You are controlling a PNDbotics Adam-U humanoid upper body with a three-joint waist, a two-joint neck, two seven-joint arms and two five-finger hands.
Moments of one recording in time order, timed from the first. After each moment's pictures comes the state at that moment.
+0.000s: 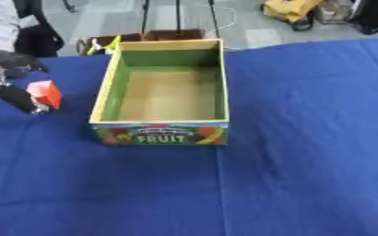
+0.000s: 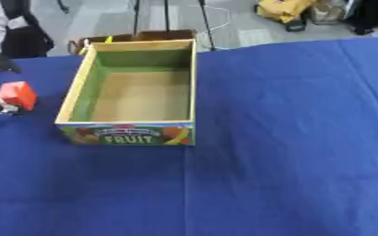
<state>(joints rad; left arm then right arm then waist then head) -1.18 0.63 -0.06 -0.93 -1.23 -0.14 -0.71 -0.53 -0.53 -0.12 -1.99 0.34 -0.04 -0.47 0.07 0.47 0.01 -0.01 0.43</state>
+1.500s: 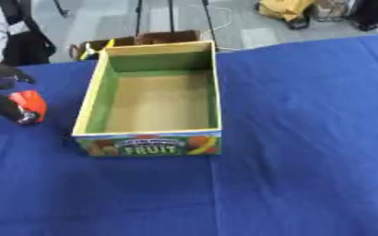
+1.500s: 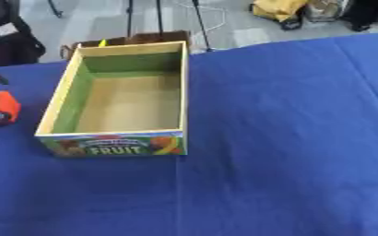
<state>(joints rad) -1.23 0.67 0.00 -0.86 -1.28 -0.13 -0.76 -0.54 -0.54 -0.12 -1.99 0.34 -0.03 -0.48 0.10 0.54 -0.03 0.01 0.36</state>
